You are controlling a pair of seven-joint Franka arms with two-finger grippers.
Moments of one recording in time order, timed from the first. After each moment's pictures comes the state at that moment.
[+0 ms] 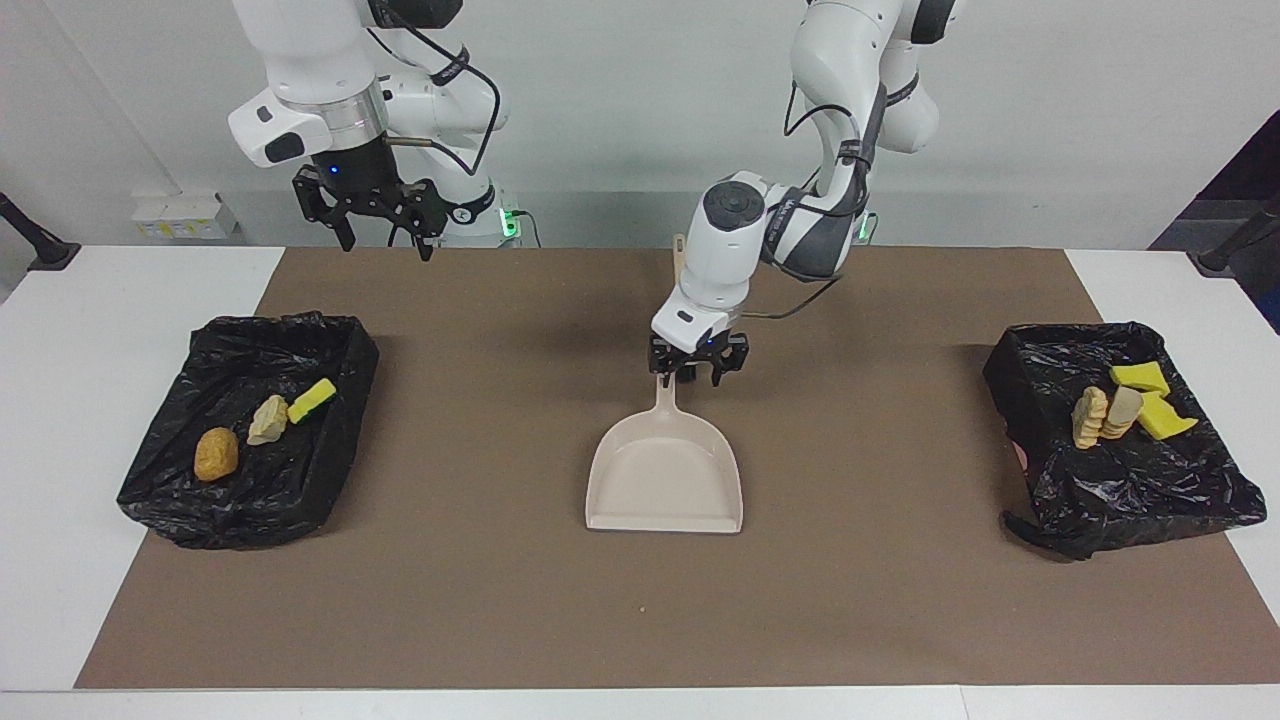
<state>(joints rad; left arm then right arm) -0.59 0.25 0.05 -1.84 -0.07 2.16 -0.60 -0.01 0.00 0.16 -1.52 -0.05 1.50 0.28</state>
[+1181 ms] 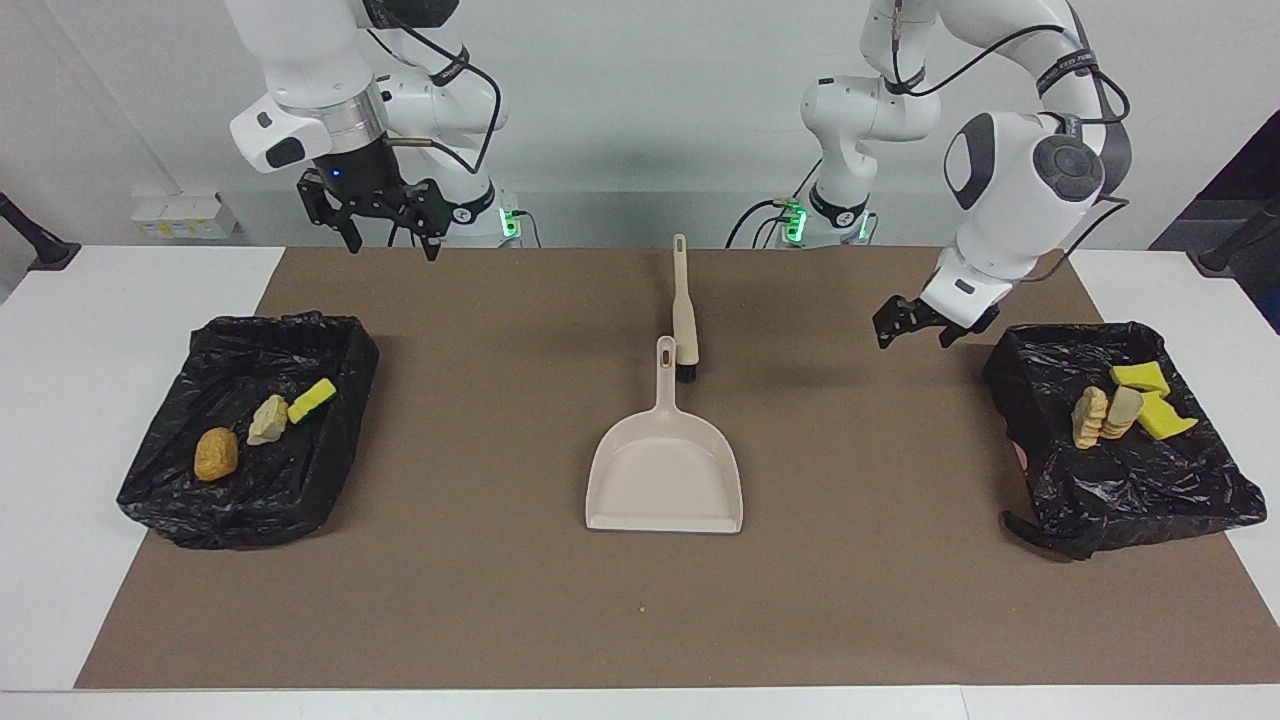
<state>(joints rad) -0.09 0.00 0.06 -1.93 -0.03 1.84 0.02 -0.02 0.00 0.15 -1.51 -0.01 1.51 0.28</state>
